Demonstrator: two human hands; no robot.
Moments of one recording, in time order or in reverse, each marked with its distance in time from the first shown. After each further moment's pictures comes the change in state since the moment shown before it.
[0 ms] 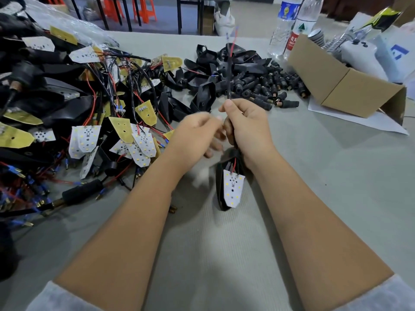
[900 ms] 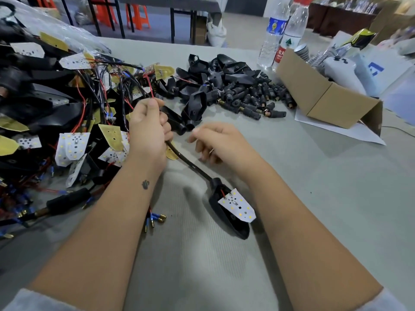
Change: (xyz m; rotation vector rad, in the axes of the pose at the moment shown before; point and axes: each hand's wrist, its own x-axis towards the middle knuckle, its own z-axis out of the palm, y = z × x) left_hand 0.015 -0.001 -0.029 -0.641 0.455 0.070; right_hand -0.011 -0.012 0.003 -0.265 -0.347 0.164
